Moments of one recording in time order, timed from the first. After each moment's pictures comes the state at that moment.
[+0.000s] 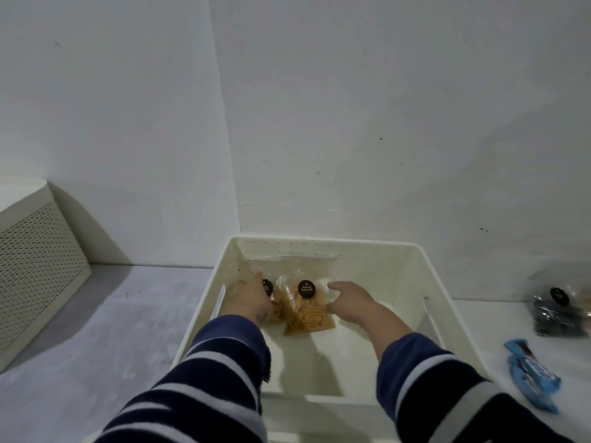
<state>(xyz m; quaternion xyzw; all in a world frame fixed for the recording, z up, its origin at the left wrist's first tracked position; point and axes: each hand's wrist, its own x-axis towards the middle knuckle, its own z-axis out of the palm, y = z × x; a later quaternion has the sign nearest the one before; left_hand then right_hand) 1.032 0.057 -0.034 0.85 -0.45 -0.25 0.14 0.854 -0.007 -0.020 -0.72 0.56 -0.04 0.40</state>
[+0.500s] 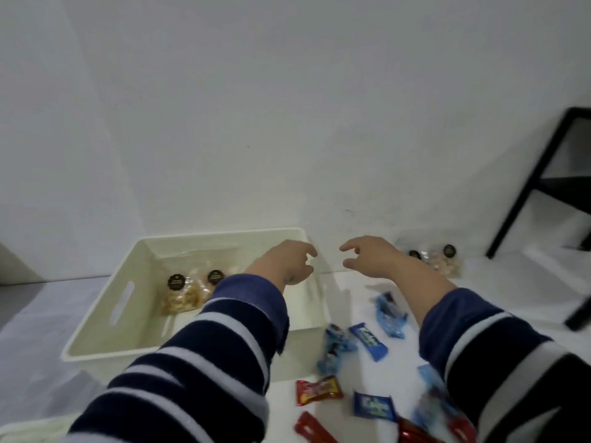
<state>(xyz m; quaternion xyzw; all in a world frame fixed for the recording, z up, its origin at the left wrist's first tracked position) 0.795 0.038 0.071 0.67 -0.72 -0.19 0.08 0.614 0.012 0.091 -0.78 0.58 -0.04 0.22</state>
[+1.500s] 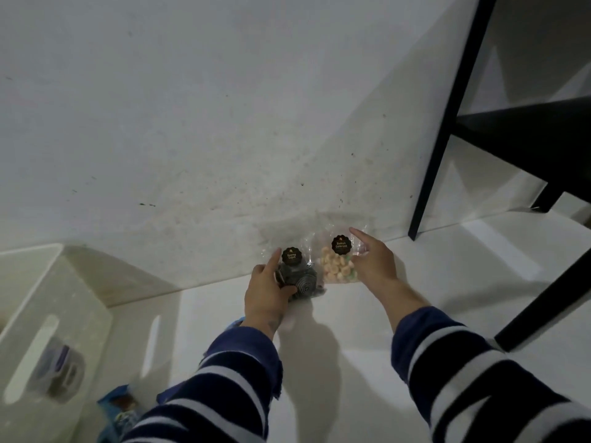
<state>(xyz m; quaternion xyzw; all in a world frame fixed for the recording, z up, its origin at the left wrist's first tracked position) 0.502 -0.159 -0.127 0.73 -0.55 -0.26 0.30 0.313 -0.213 -0.104 -0.55 0.67 -0.36 0.35</state>
